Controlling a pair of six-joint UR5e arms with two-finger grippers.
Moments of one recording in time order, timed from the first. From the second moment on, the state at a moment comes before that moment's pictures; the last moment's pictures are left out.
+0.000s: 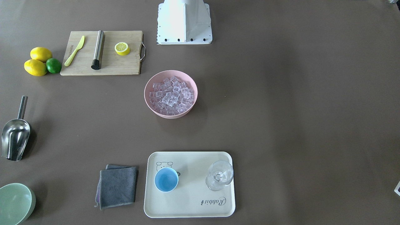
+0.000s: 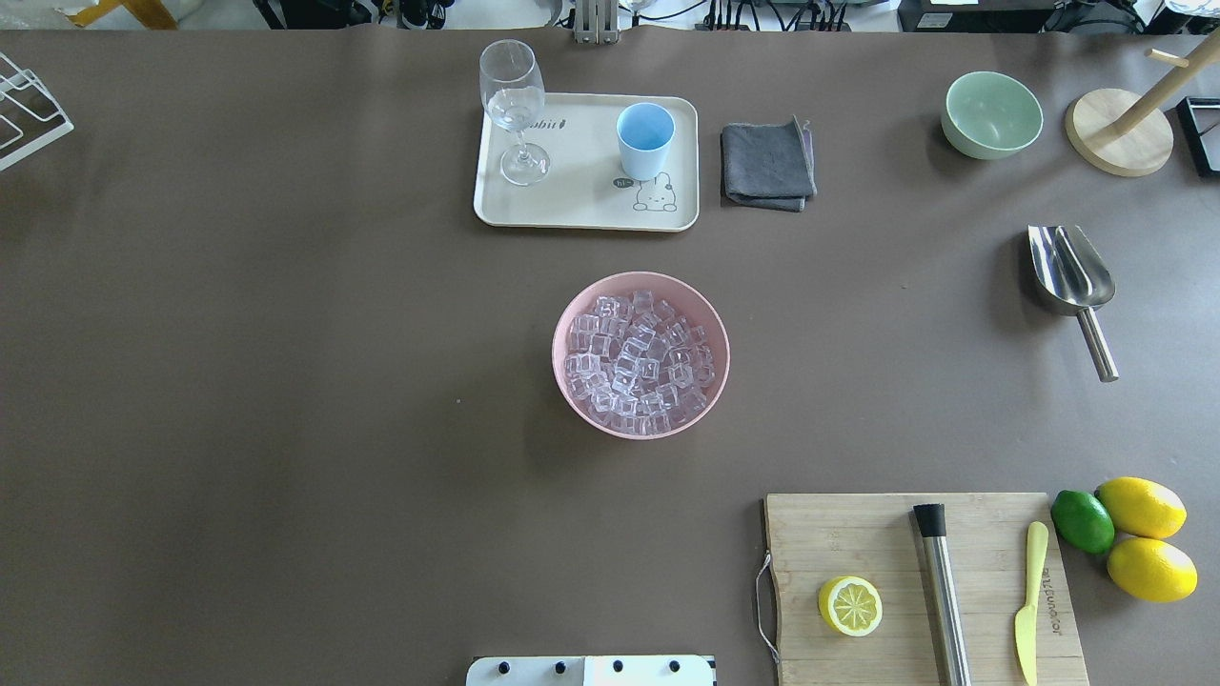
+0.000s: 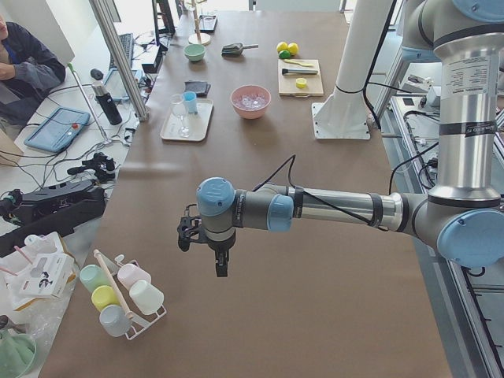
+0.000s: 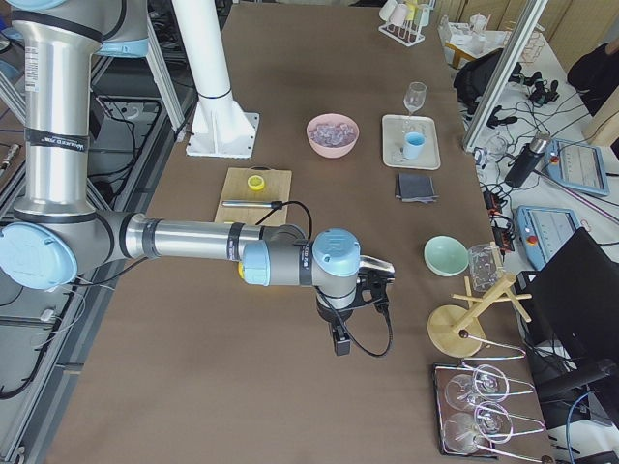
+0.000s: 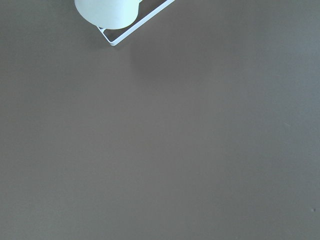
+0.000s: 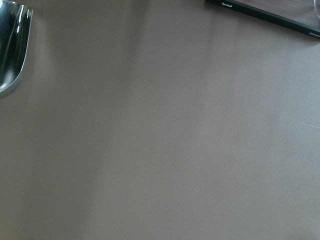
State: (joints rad) left arm -1.55 -1.51 -1.70 -1.59 -2.35 -0.15; right arm 1.60 -1.68 1.67 -1.52 2.25 -0.24
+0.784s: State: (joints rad) left arm -1.54 -1.51 -1.71 -1.58 -2.35 -0.04; right arm 1.62 -1.71 1.70 -1.52 2.28 -0.24
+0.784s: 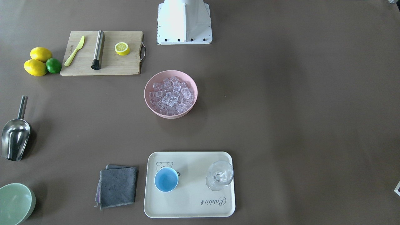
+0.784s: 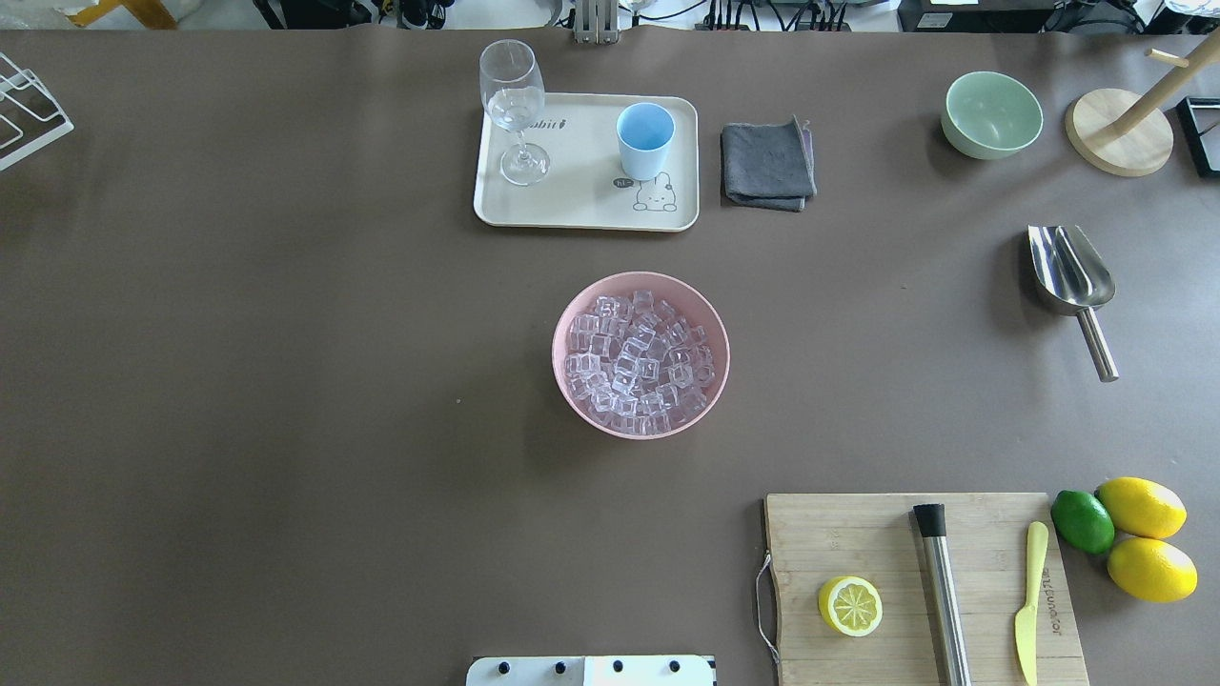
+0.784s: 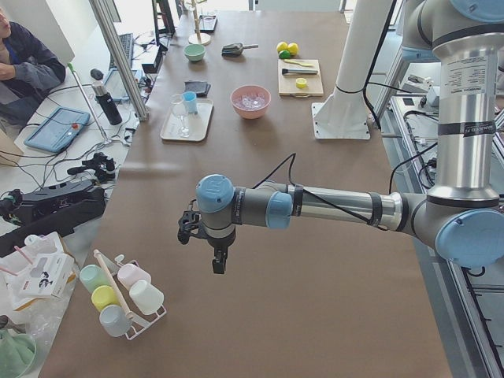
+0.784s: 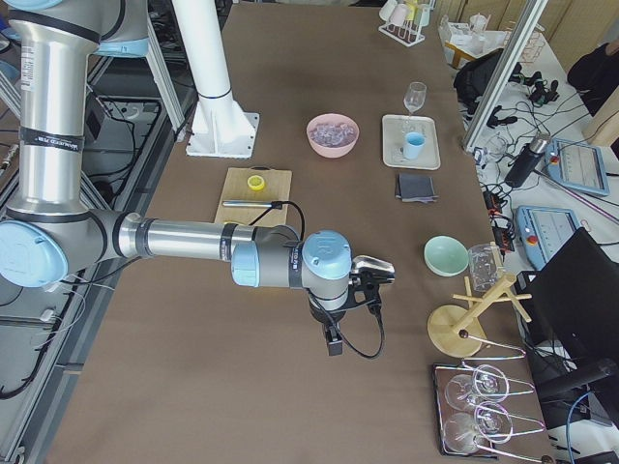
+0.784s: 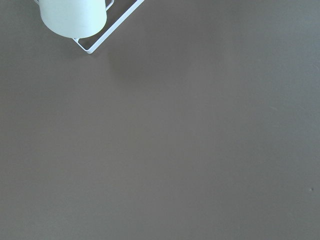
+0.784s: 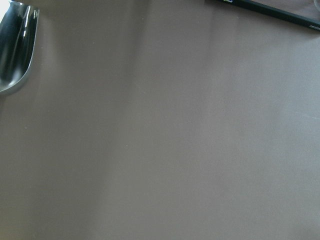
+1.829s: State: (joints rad) left arm -1.38 -1.55 -1.80 -1.59 -2.41 -0.03; right arm 1.63 -1.70 1.71 -1.52 2.29 -0.23
